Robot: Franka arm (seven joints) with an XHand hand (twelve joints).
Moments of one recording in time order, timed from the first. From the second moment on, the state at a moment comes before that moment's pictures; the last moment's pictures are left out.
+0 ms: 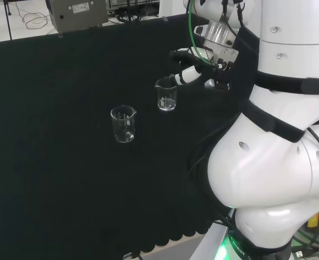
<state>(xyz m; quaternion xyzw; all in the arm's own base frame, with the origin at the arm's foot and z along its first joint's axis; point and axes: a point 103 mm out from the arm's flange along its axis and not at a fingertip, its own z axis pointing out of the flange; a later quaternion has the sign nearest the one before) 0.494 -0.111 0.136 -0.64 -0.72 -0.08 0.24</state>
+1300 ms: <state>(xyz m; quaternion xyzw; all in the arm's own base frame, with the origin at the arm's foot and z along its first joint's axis) 0.515 -0.098 0.067 -0.54 -0.75 -0.19 0.32</state>
